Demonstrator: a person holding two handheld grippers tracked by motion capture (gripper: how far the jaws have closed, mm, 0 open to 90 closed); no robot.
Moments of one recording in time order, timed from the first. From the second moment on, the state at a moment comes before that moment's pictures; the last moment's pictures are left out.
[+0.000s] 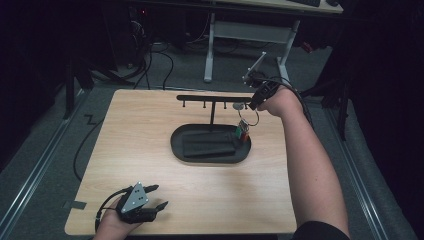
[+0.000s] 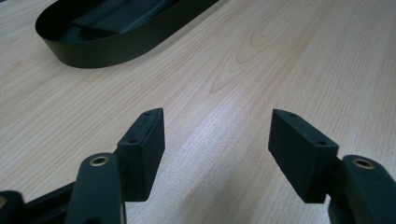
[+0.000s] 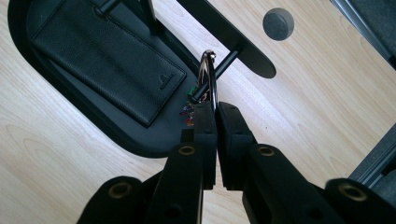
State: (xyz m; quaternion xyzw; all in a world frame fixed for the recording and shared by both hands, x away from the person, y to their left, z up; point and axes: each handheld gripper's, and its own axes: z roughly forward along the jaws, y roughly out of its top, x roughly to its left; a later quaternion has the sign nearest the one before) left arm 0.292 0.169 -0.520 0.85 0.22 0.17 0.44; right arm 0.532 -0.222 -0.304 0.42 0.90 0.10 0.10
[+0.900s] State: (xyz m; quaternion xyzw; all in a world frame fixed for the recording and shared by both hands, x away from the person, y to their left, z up) left arm 0.295 0.168 -0.520 0.85 0.22 0.17 0.44; right arm 0.460 -0.235 -0.308 0.43 0.87 0.17 0.17
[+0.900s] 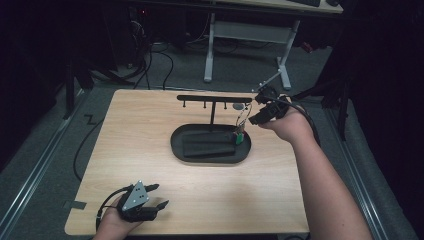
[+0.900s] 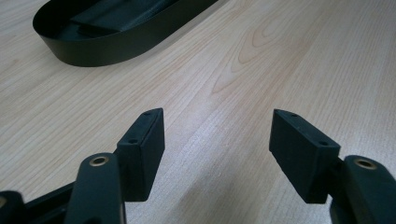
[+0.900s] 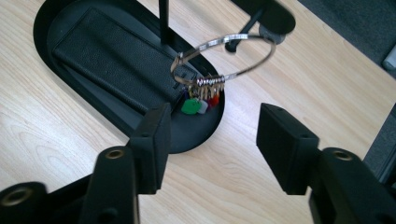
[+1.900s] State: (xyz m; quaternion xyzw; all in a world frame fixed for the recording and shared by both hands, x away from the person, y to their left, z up) left arm 0.294 0.166 -0.523 0.86 0.22 0.16 0.43; right arm 0.348 -0.272 -0.456 0.47 0.80 0.32 0.21
